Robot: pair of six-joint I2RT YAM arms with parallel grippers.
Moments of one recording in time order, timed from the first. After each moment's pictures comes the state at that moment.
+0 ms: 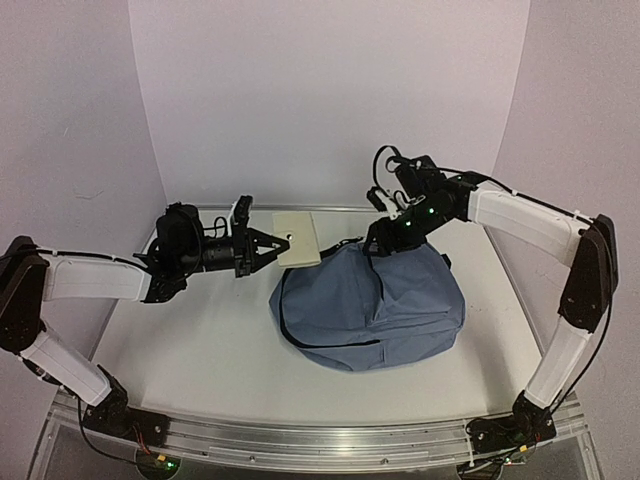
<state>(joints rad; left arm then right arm) -0.64 1.45 0.76 0.63 0.68 -1.05 0.60 1.76 1.58 -0.77 -0.21 0.14</state>
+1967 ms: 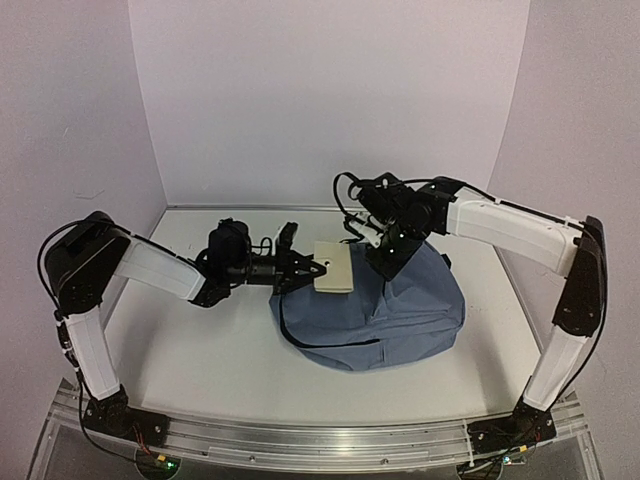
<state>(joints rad) -0.72 1.84 0.91 0.80 0.76 -1.14 0.82 1.80 1.64 -1.00 0.25 -0.11</state>
